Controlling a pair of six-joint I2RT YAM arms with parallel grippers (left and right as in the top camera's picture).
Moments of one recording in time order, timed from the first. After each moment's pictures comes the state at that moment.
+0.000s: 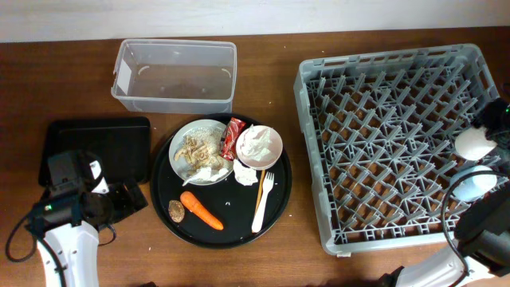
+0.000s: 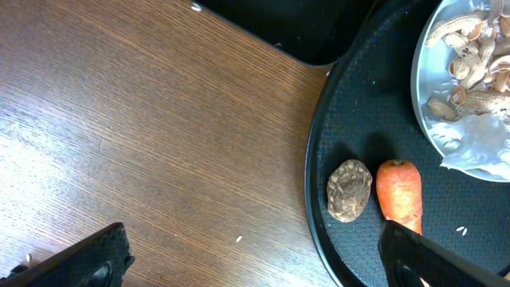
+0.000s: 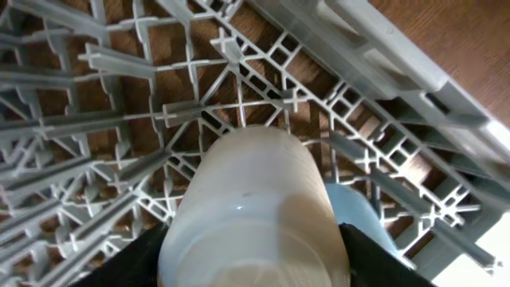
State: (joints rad) left arm 0.34 1.11 0.92 -1.10 0.02 -0.17; right arm -0.64 1.90 1.75 -1.14 0.01 0.19
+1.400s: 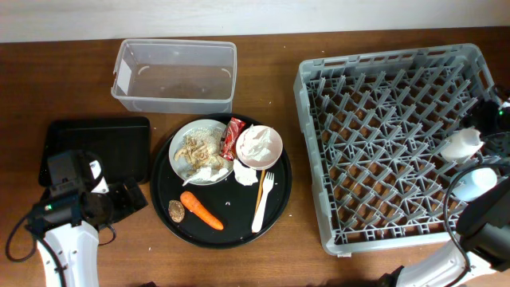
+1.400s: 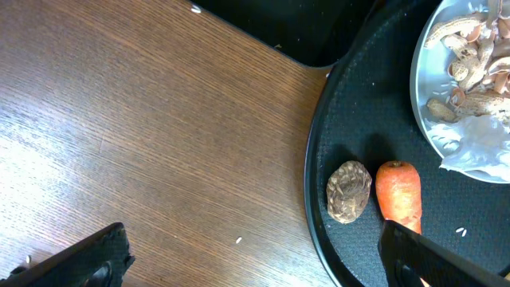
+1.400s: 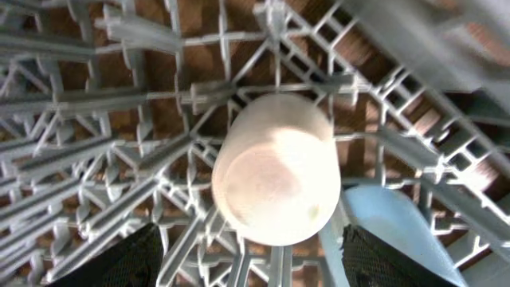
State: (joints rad) left arm 0.34 1.11 0.92 -1.10 0.02 -0.17; right arm -0.64 1.94 1.73 -1.14 -0.12 0.15
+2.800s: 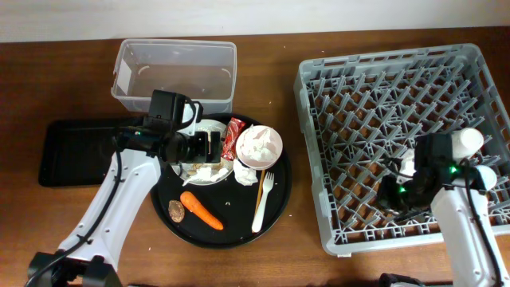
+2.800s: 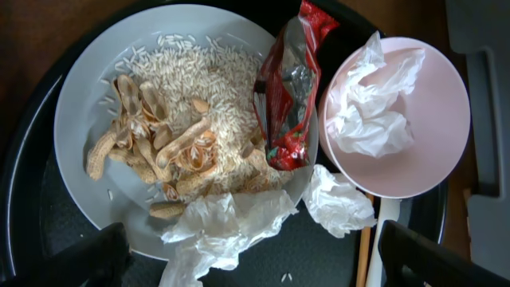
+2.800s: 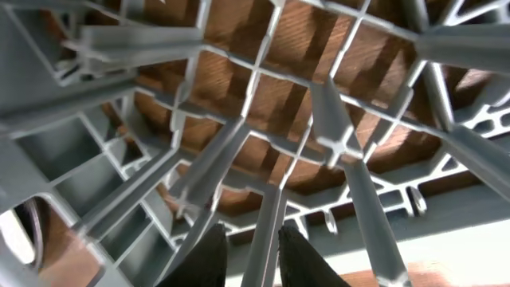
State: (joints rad) left arm -0.21 1.53 1.16 -0.77 0.18 -0.17; right arm -0.22 1.24 0.84 -1.09 -0.19 0.19
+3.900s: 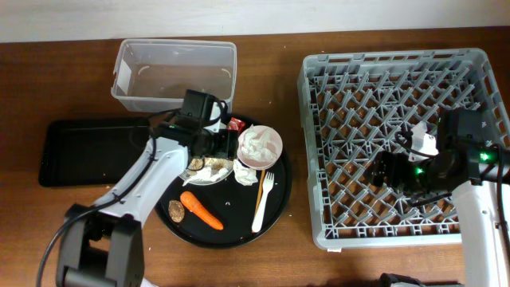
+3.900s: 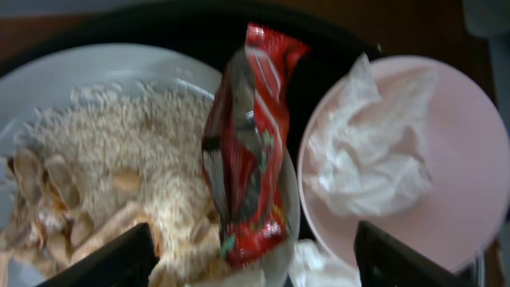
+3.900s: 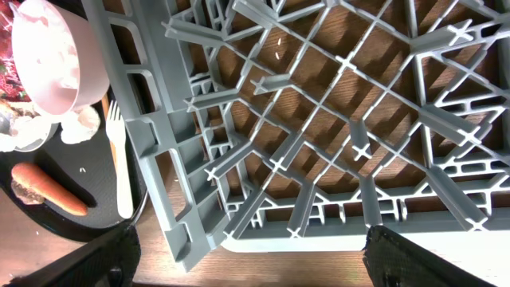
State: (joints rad) left arm -0.32 1.71 1.16 -0.56 0.14 -0.17; right arm -0.22 1.24 1.17 -1.30 -0.33 0.10
